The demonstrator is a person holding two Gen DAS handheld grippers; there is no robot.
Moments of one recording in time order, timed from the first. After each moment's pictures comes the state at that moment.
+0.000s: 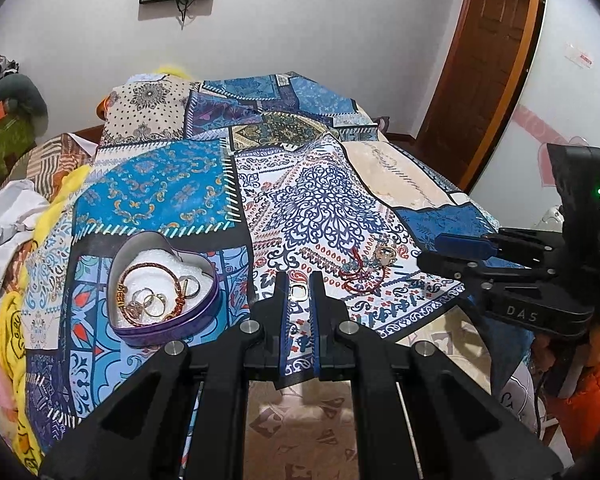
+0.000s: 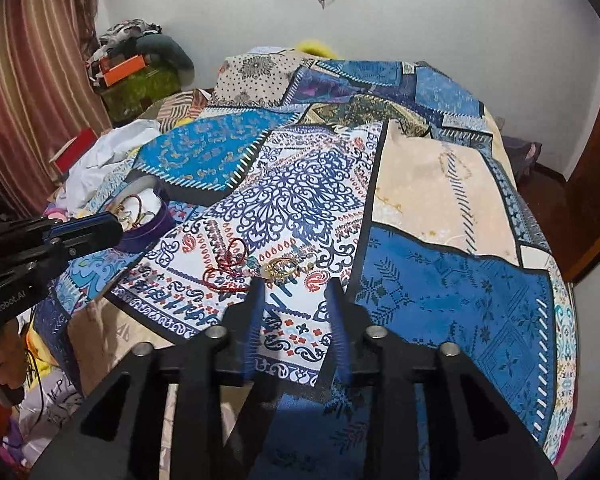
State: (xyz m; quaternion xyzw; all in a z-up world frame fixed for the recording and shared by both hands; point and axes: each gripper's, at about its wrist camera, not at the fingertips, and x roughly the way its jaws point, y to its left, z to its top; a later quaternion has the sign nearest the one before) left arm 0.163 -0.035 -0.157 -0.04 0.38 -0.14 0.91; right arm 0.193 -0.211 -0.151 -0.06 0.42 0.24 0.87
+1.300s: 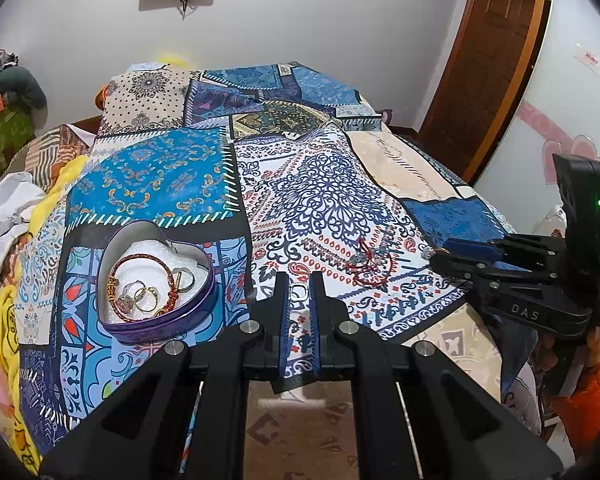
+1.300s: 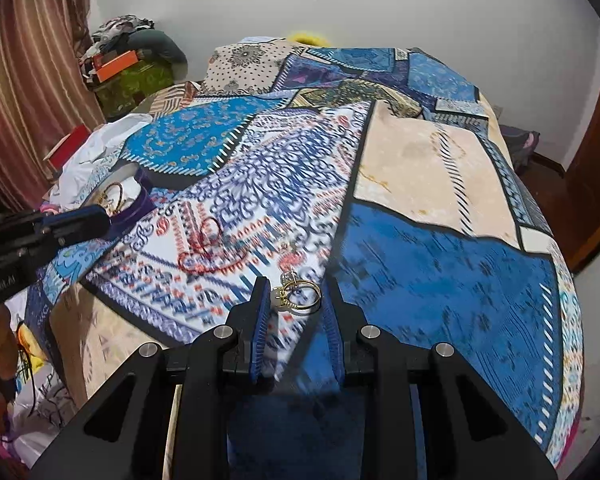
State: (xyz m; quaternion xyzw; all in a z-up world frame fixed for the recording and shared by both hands) left arm 0.169 -0.039 -0.167 -0.04 0.40 -0.13 0.91; right arm 0.193 -0.229 -0.165 -0.06 0.44 0.23 0.87
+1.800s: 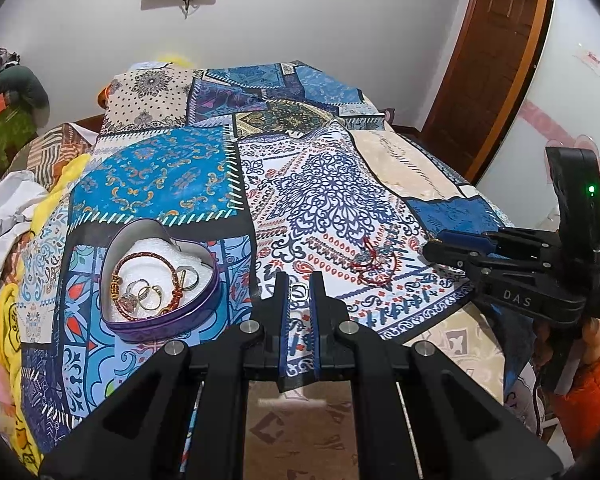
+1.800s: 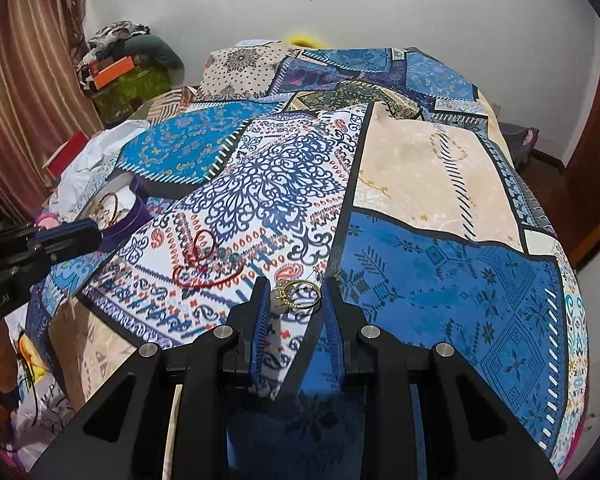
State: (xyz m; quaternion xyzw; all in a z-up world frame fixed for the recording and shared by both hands) left arm 0.171 -0.036 -0.169 -0.04 0.40 -0.13 0.91; right arm 0.204 -0.224 -0.167 -0.04 0.43 0.22 0.87
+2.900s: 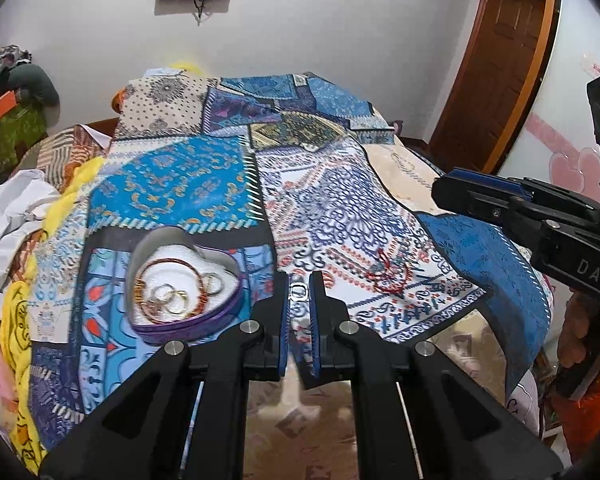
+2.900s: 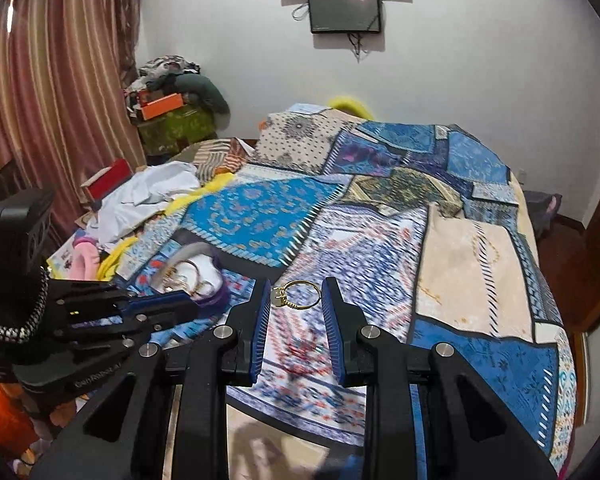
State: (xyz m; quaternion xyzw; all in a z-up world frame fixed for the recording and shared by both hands) left arm 0.163 -0.017 -0.158 -0.05 0.38 -0.11 0.92; right arm 0.186 -0.173 -0.102 -0.05 0.33 0.29 0.90
